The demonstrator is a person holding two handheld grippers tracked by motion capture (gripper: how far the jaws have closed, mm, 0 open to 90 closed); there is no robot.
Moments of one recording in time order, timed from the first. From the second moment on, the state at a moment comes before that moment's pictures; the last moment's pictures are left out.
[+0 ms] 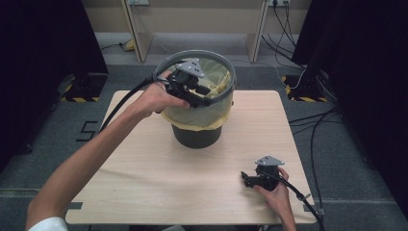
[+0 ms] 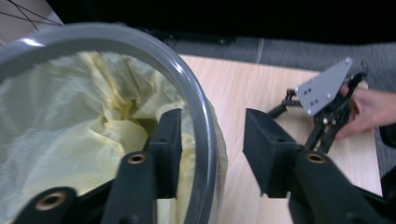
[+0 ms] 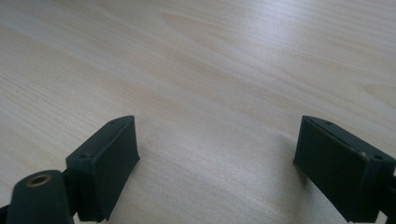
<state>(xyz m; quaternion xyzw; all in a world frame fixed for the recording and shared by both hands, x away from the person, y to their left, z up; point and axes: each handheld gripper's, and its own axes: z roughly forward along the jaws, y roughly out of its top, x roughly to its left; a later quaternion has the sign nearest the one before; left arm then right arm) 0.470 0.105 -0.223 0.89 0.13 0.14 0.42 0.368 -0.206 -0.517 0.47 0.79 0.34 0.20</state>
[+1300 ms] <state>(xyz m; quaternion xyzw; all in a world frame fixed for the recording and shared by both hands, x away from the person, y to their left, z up) 0.549 0.241 -0.267 0.75 0.38 0.22 0.50 0.504 -0.199 -0.288 0.43 0.73 0.46 0.26</state>
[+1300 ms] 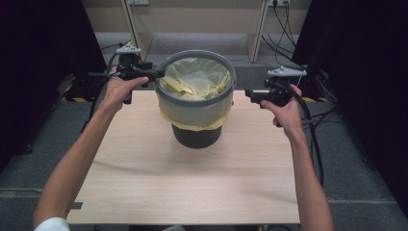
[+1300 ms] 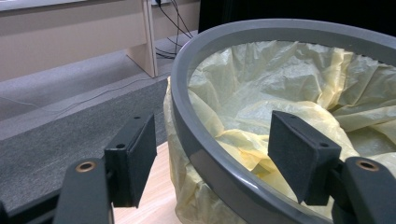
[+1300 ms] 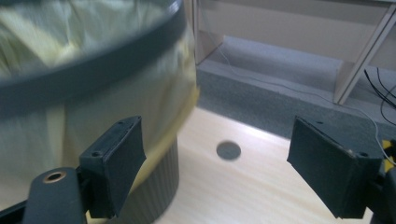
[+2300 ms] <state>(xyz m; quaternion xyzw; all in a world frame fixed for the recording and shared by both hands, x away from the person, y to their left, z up) 0.556 0.240 -0.293 0.74 0.37 0.24 0.51 0.547 -0.154 -0.279 0.43 0.73 0.48 0.23</state>
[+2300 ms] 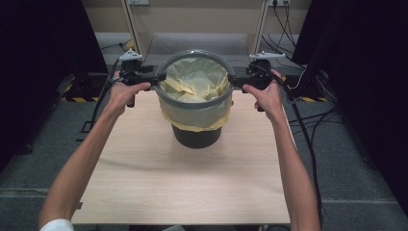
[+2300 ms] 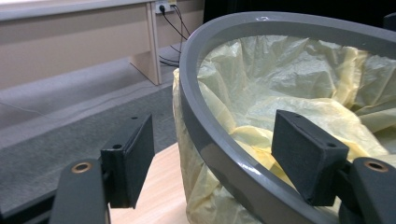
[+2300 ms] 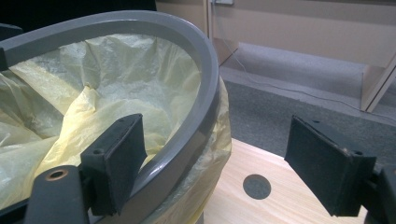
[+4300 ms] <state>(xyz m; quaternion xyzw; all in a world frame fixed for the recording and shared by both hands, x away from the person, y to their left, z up) 0.452 0.269 -0.350 0.77 0.31 0.19 0.53 0.477 -0.219 -0.338 0.44 0.74 0.44 0.26</state>
